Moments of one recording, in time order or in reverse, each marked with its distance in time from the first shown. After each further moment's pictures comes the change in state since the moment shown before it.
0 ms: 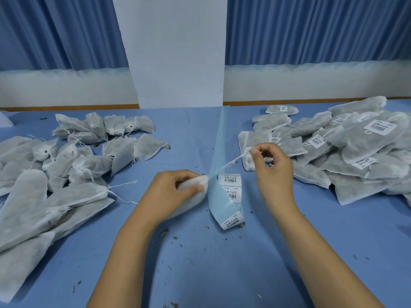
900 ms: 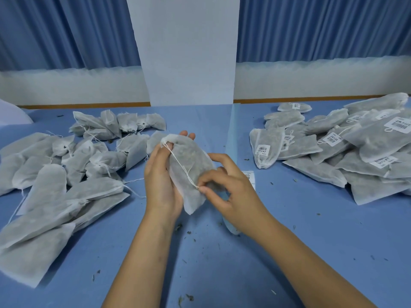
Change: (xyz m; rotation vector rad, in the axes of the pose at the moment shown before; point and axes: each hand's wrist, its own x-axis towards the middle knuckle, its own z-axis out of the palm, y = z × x) left_hand -0.004 0.029 -0.004 -1.222 0.380 -0.105; right_hand -0.051 -0.016 0.041 -0.069 -0.621 -0.406
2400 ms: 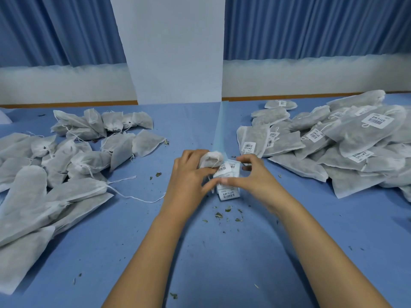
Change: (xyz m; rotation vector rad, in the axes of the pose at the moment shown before) left_hand 0.020 -0.065 -0.009 1.483 -0.443 0.845; right_hand -0.005 0.058 -0.055 0.208 0.051 0.780
